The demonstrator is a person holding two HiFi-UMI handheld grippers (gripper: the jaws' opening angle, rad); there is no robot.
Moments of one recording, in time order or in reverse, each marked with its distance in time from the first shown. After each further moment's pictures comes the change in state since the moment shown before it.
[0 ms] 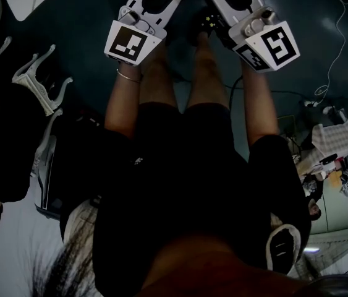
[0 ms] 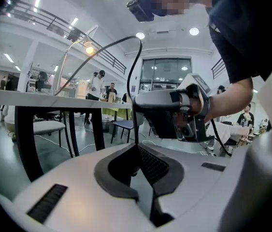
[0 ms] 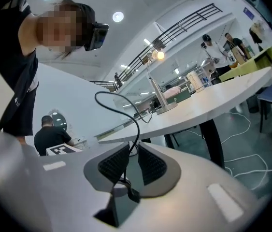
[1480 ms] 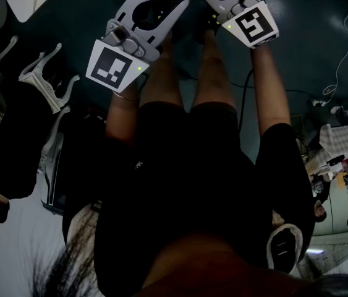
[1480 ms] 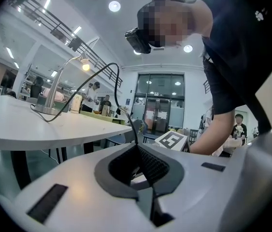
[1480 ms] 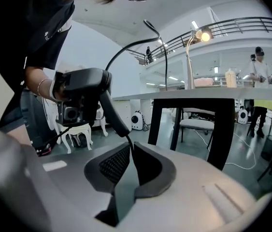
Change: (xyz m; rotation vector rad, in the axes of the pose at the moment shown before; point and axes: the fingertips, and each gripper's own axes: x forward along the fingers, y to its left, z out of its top) left arm -0.035 -0.021 0.069 -0.021 -0.131 -0.093; right arm 0.016 -0.010 -0.089 -0.445 0.323 0.149
